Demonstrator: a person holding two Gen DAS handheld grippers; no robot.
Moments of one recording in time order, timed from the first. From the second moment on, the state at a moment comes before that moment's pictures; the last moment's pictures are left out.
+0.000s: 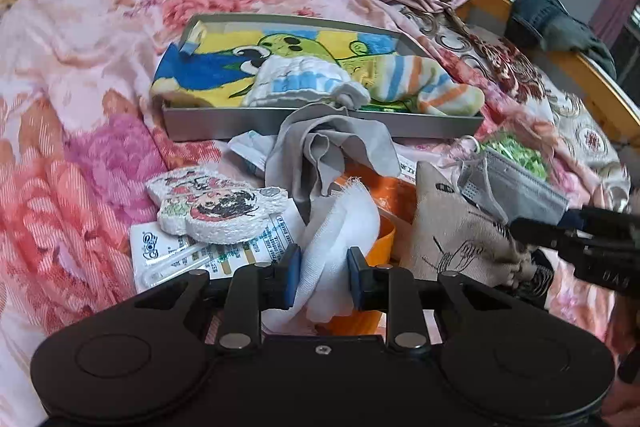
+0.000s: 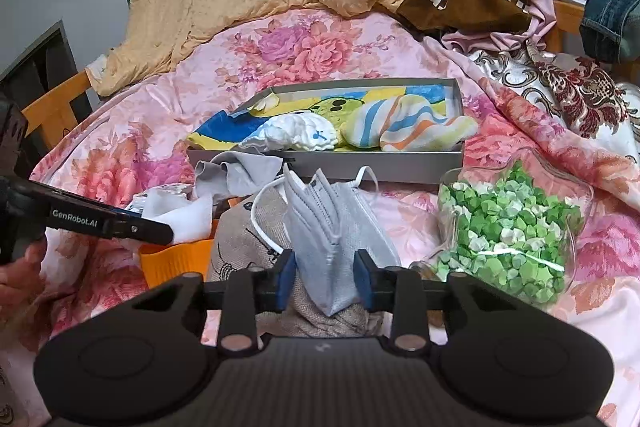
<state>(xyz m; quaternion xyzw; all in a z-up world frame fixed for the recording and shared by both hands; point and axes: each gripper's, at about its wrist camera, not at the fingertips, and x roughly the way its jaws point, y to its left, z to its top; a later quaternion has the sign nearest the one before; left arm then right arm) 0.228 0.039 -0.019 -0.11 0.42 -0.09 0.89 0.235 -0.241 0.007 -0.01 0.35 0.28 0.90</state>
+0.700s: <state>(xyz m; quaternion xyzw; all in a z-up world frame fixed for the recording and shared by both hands) 0.209 0.046 0.013 -0.14 0.39 -0.08 0.91 0.215 -0.239 0.033 -0.01 0.29 0.28 0.91</state>
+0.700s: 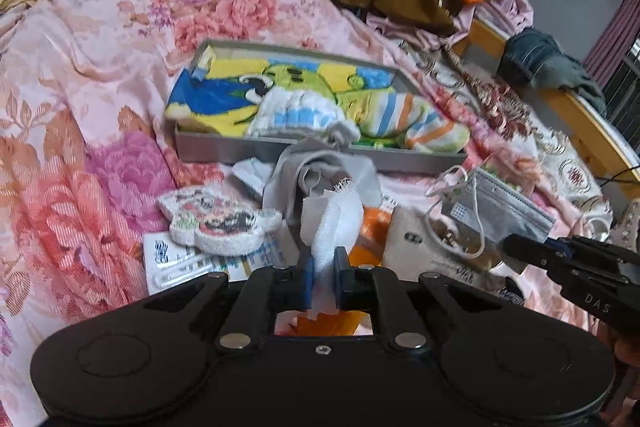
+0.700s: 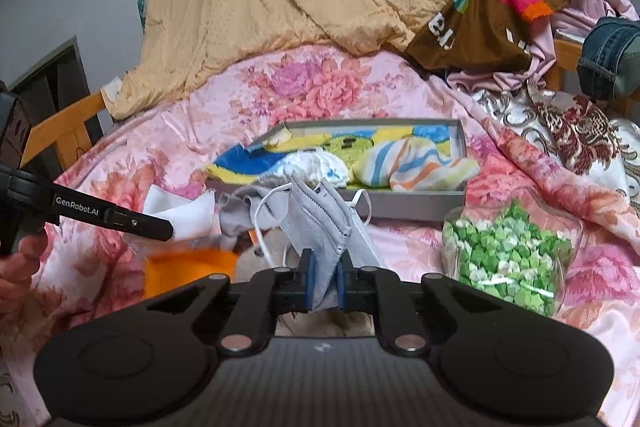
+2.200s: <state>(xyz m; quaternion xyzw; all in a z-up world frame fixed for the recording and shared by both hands) 0.408 0.020 -0.002 -0.25 0.36 0.00 0.90 0.392 -0.184 0.001 0.06 0.34 0.26 0.90</state>
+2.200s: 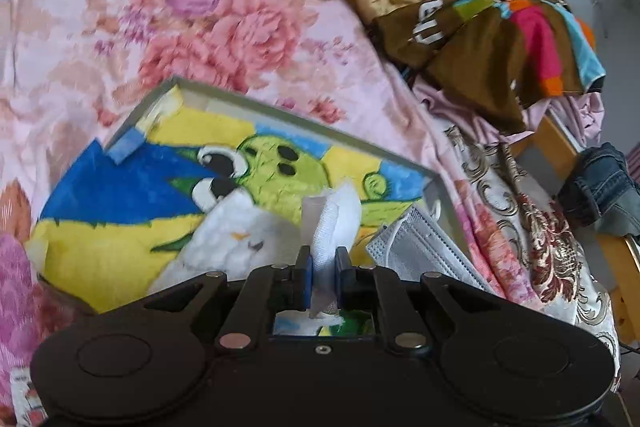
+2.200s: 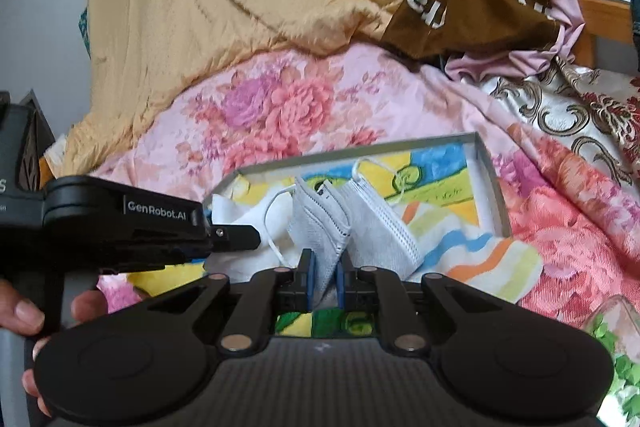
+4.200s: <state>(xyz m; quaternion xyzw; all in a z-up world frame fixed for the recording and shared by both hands) 0.196 0.052 0.101 -0.10 0.22 0.06 0.97 0.229 -0.185 0.121 0.04 0.20 0.28 0.94</state>
